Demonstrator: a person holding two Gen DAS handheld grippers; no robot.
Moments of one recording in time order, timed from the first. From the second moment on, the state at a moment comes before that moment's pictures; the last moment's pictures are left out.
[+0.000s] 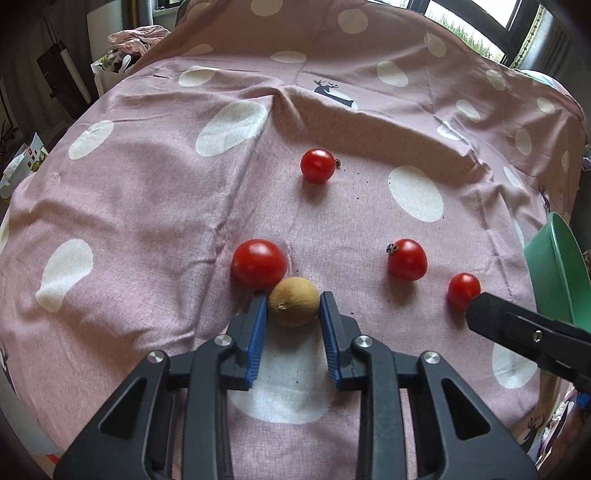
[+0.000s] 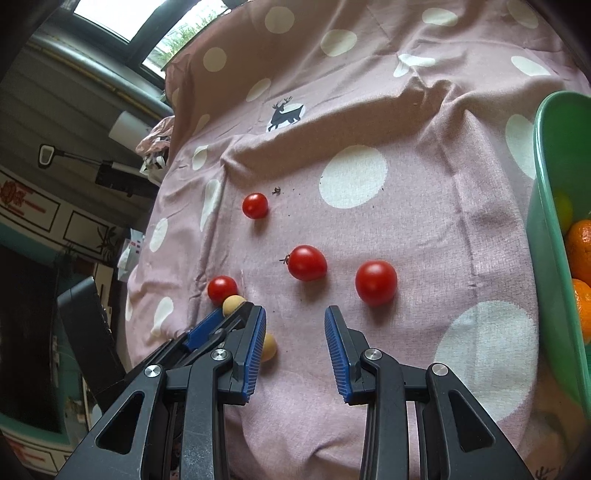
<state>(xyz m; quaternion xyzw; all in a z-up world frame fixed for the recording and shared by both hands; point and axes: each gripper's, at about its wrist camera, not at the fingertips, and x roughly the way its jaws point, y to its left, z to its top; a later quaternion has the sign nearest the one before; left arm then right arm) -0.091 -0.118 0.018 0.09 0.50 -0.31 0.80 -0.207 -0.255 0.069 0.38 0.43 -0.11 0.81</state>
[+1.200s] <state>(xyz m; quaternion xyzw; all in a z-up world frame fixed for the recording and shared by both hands) -0.079 -0.058 0.078 -0.04 0.43 -0.32 0.84 -0.160 -0.189 0.043 0.25 0.51 -0.11 0.81</state>
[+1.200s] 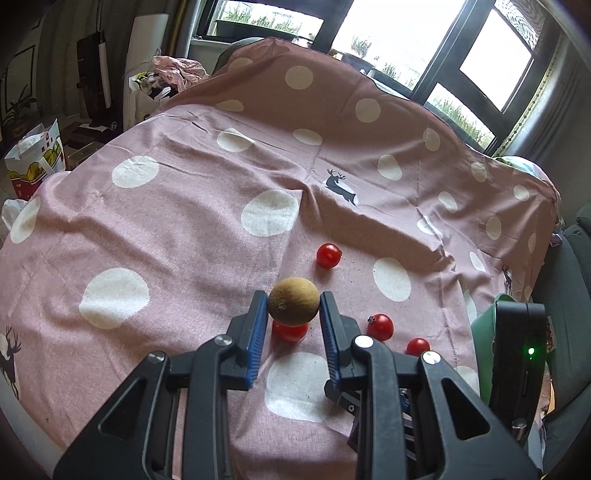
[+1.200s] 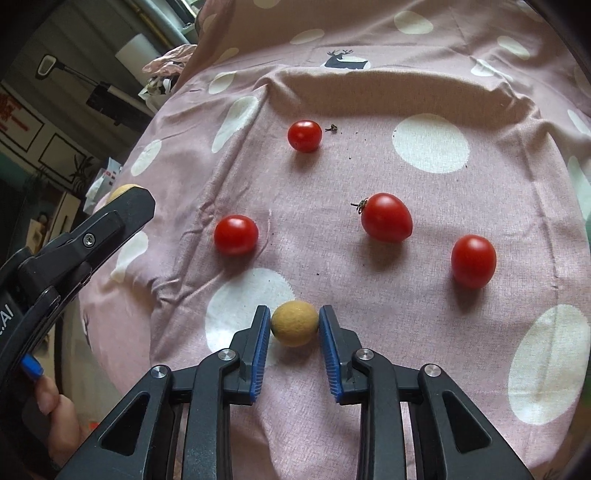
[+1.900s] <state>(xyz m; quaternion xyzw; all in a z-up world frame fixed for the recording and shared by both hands) -0.111 -0.077 0.096 -0.03 0.39 -0.38 0.84 -0.204 -0.231 0.088 0.31 0.40 -0.15 0.85</state>
